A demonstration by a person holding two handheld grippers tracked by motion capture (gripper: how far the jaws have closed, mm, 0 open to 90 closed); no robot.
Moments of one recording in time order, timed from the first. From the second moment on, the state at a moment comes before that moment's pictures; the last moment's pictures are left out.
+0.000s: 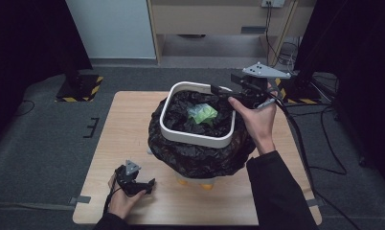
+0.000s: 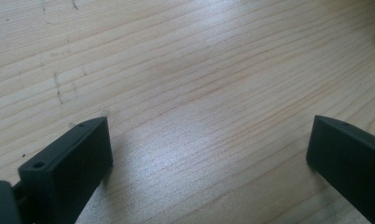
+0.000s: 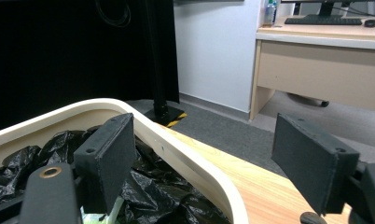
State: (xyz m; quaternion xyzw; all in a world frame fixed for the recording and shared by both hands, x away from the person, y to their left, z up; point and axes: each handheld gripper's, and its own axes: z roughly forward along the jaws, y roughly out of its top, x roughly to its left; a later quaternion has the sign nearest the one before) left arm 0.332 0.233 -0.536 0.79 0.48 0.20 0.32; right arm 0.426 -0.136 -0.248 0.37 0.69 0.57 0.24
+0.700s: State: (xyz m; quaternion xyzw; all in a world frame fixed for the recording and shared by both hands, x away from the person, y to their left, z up) left arm 0.332 0.233 -0.536 0.79 0.48 0.20 0.32; right arm 0.435 -0.126 -0.259 0.37 0.72 0.53 0.25
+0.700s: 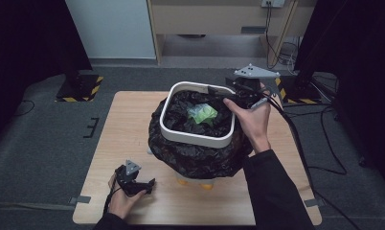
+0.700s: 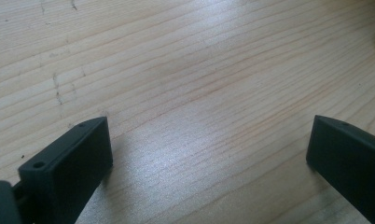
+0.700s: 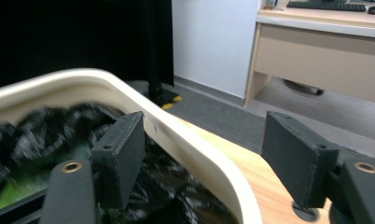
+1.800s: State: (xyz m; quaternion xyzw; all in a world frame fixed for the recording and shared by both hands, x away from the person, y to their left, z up) left arm 0.332 0.233 -0.536 0.79 0.48 0.20 0.32; right arm 0.432 -0.130 -0.257 0.36 0.73 0.52 0.26
